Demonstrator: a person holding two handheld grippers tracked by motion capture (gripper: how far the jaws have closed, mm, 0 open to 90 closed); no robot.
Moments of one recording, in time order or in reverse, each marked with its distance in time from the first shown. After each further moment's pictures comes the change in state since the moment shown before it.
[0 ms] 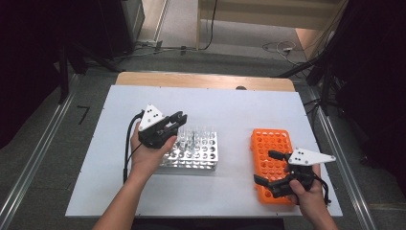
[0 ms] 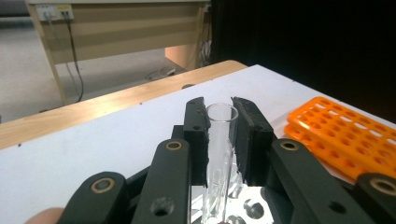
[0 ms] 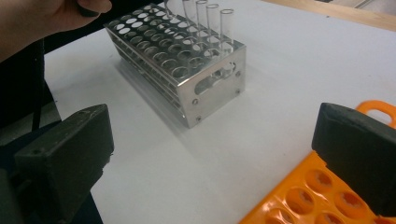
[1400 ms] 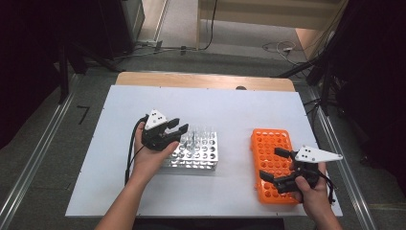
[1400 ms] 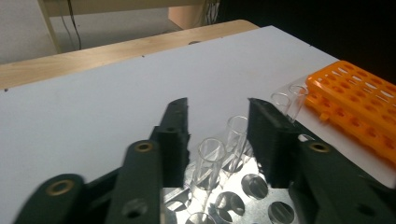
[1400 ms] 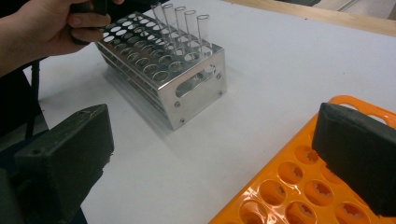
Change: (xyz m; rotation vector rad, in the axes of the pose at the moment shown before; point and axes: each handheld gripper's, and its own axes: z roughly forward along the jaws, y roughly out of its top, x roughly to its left) left arm 0.006 -0.022 0.010 0.136 -0.008 -0.064; right arm -0.012 -0.002 -0.007 -0.027 -0.033 0.033
